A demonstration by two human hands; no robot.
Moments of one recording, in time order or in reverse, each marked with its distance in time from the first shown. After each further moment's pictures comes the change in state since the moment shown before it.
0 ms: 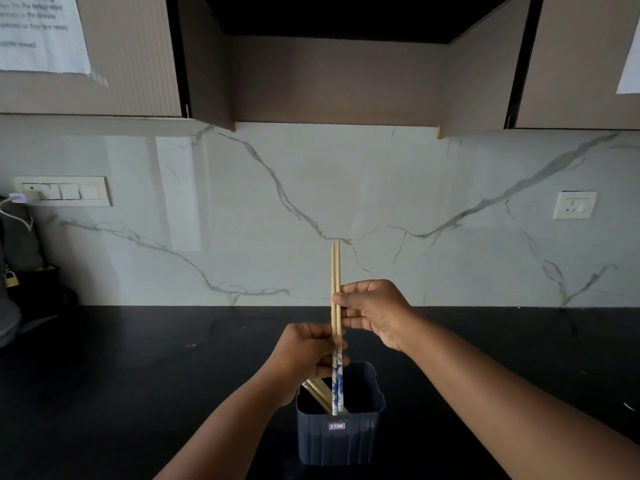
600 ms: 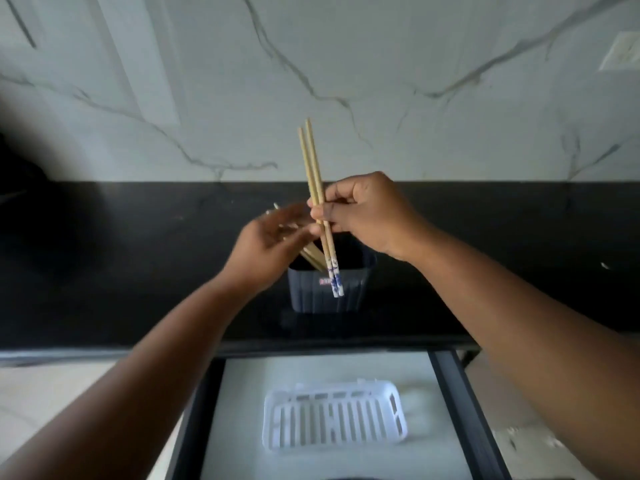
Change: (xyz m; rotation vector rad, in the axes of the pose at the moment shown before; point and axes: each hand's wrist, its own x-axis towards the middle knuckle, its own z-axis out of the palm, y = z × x) left_hand -0.011 -0.069 -0.033 0.322 0.042 0.443; right_hand -0.042 0.051 0.004 -0.411 -0.158 -0.270
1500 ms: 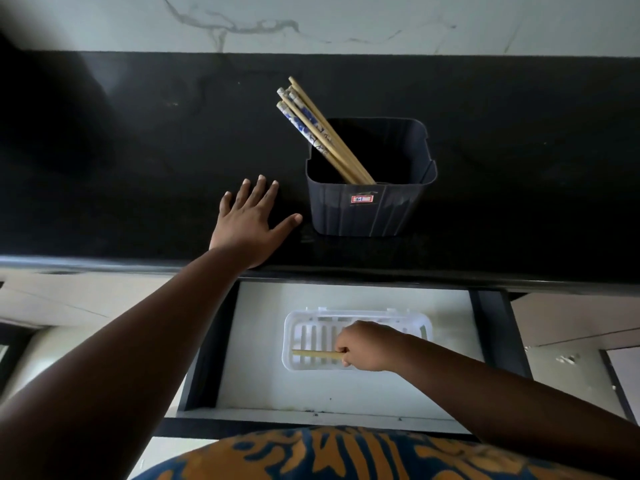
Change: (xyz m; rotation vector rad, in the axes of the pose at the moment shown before) left_hand -0.044 -0.176 -0.019 1.076 -0.224 -0.370; right_hand -0.139 0.249 0.140 -0.639 -1.036 0.396
